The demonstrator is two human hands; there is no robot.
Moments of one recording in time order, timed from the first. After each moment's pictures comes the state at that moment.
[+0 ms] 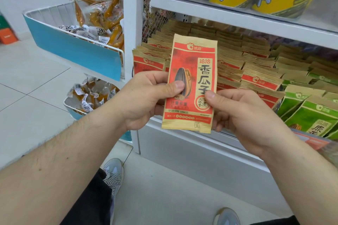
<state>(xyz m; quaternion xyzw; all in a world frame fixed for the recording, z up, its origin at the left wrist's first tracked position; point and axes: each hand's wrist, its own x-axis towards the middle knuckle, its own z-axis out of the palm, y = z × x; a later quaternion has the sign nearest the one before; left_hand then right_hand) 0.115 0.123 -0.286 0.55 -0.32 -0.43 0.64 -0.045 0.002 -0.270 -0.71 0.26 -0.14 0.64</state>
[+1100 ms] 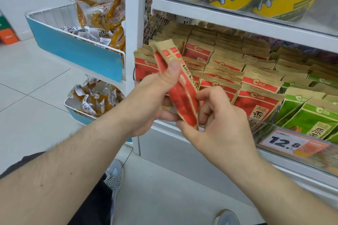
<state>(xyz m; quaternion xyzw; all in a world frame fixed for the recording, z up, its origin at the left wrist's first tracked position) 0.101 0.123 -0.280 0.56 -0.33 -0.41 0.64 -0.036 0.038 -0.298 -0.89 0.21 -0.32 0.24</state>
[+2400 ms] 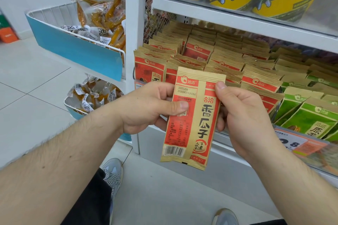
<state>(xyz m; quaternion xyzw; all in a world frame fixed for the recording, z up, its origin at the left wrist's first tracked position) 0.117 0.127 -0.291 0.55 -0.39 -0.51 0.54 -0.039 0.012 -0.280 -0.68 0.28 -0.27 0.62</state>
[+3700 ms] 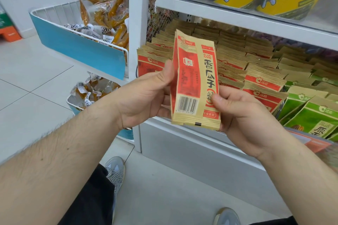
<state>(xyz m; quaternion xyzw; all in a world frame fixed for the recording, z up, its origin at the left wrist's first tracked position) 0.127 0.129 -0.289 0.50 -0.37 -0.51 0.60 -0.041 -0.001 -0.285 -0.62 0.16 -0.13 0.76</state>
